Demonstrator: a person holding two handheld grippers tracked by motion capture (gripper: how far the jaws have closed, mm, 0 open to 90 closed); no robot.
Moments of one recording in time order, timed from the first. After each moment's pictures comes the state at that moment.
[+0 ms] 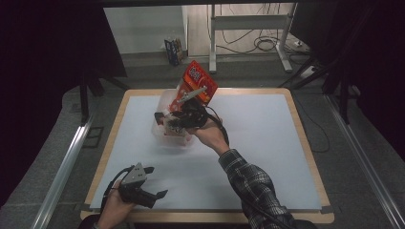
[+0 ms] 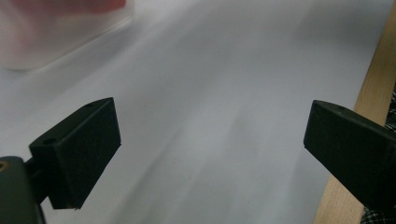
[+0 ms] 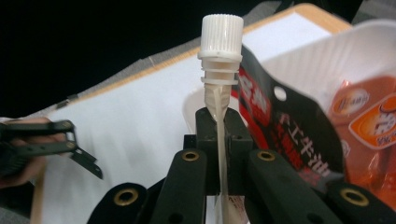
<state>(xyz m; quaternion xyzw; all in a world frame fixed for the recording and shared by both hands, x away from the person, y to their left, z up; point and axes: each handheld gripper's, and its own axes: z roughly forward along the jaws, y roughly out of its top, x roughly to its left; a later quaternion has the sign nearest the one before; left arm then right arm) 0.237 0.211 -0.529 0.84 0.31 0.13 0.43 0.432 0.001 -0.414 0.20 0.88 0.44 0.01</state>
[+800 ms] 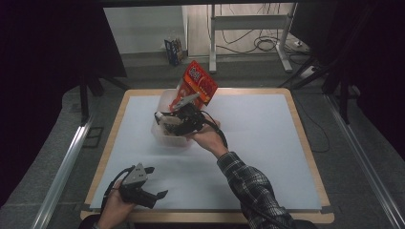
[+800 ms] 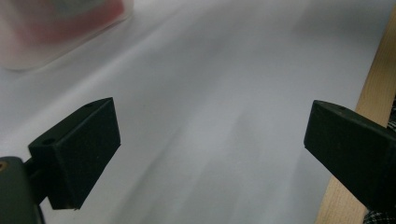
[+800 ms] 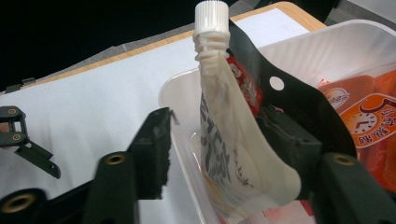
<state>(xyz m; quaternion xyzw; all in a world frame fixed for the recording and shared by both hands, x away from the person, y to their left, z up) 0.237 0.209 -0.530 0.84 0.30 0.13 0.43 0.427 0.012 -0.428 0.19 0.89 0.42 0.07</state>
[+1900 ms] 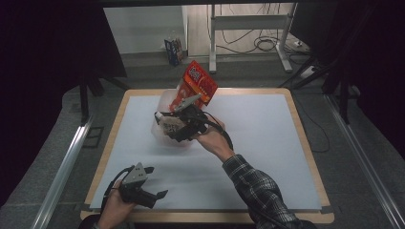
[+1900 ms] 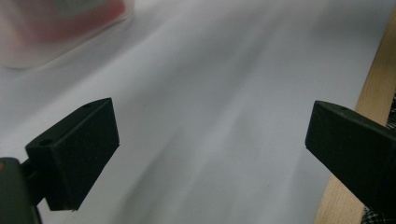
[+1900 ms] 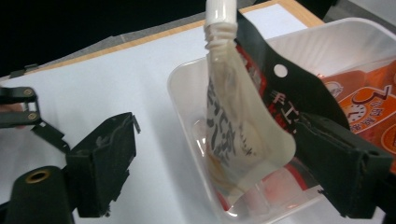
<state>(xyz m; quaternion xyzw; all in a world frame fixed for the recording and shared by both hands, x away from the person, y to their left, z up) 0.238 0.209 -0.529 0.84 0.31 0.13 0.42 0.416 0.002 -0.419 0.17 0.90 0.40 0.08</state>
